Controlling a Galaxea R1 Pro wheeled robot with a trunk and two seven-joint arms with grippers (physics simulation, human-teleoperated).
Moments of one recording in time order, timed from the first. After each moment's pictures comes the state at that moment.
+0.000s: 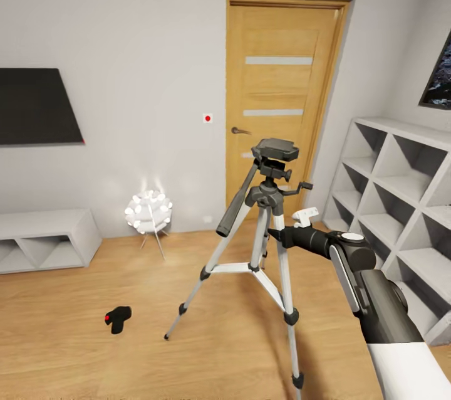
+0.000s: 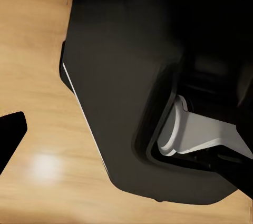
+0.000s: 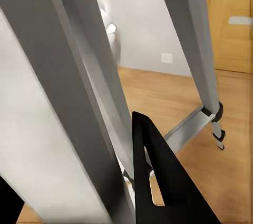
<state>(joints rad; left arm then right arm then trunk) 0.00 -0.05 0.00 -0.04 0.28 -0.04 0.01 -0.61 -0.09 0.03 -1.45 -0.01 0.79 0.52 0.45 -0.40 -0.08</state>
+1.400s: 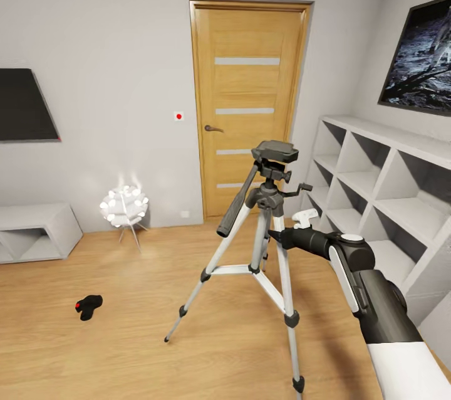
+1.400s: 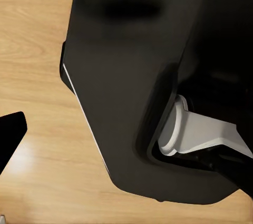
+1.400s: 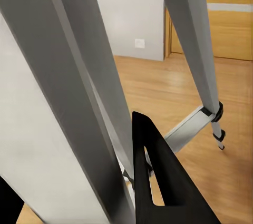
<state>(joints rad) 0.00 -0.05 0.00 -0.04 0.28 -0.04 0.01 -0.61 -0.09 0.03 -1.43 -0.01 0.79 0.51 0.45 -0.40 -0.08</state>
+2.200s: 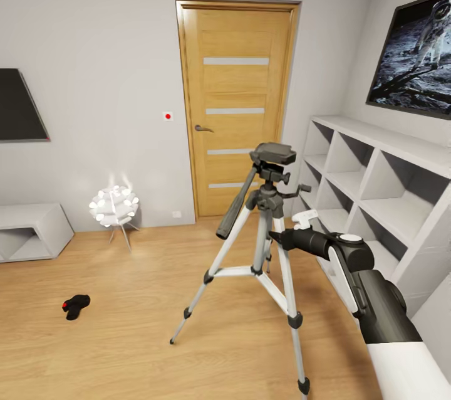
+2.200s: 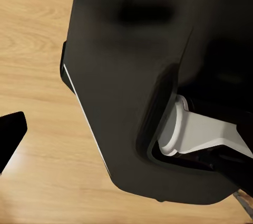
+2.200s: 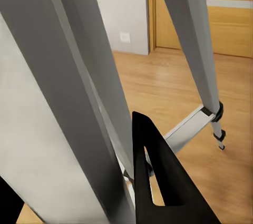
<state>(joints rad) 0.00 -0.05 0.00 -0.04 0.28 -0.04 0.01 -0.61 -0.09 0.03 -1.43 0.01 0.79 0.51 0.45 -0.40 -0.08</state>
